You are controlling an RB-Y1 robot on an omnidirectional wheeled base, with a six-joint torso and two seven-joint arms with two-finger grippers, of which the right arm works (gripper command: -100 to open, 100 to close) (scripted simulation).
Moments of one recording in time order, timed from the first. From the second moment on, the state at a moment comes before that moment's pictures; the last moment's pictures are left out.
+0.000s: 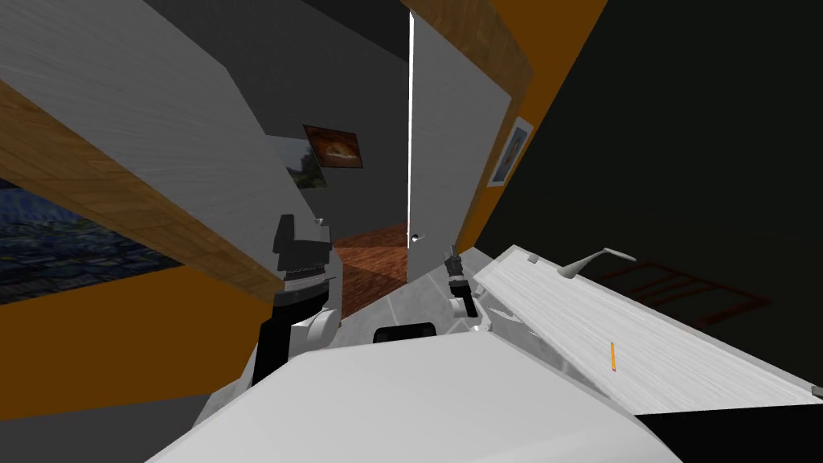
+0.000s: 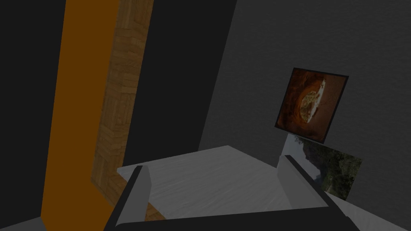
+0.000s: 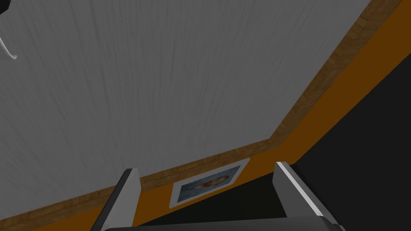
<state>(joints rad) 0.16 -0.08 -0.02 -1.46 0.02 -0.68 -0.11</state>
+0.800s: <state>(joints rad) 0.09 -0.09 -0.01 -1.26 0.00 -0.71 -0.10</state>
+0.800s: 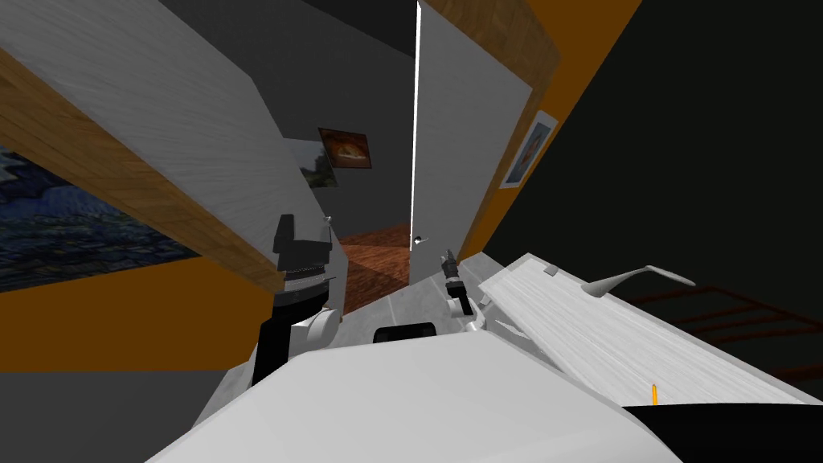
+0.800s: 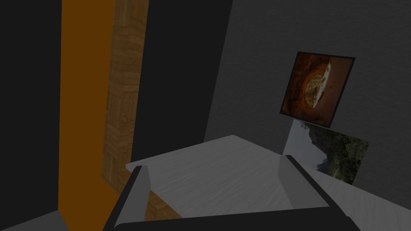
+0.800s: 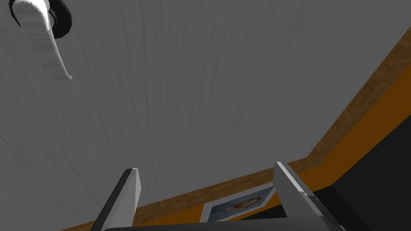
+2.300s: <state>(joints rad) -0.06 -0.11 0.01 -0.89 -0.05 -0.77 -0.08</state>
